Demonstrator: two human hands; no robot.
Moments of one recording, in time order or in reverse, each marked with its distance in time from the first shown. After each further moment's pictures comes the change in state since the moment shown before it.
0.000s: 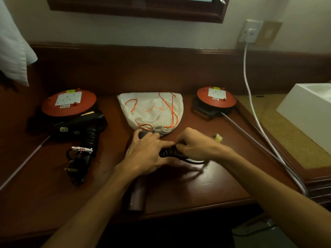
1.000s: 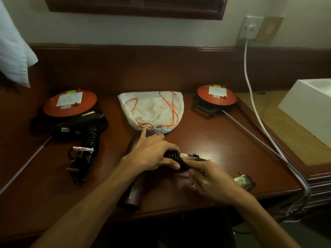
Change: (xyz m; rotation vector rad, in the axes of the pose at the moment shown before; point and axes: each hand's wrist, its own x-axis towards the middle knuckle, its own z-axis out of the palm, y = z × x) left_hand 0.012 0.005 -0.001 0.056 -0.140 0.103; right_hand -0.079 0.025 0.062 0.466 0.137 0.014
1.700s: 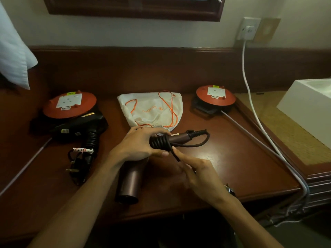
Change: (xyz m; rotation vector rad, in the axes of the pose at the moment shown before) left_hand -0.010 -0.035 -0.011 -0.427 0.222 0.013; right_hand 0.012 0.002 0.028 -0.095 0.306 -0.196
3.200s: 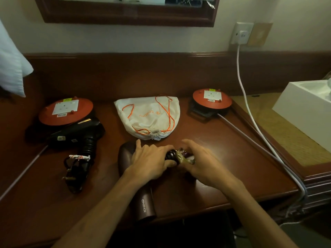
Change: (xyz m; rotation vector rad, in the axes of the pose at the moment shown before) left_hand 0.007 0.034 0.044 0.441 -0.128 -0.197; right_hand 0.039 0.004 -0.032 -0.258 -0.190 0.239
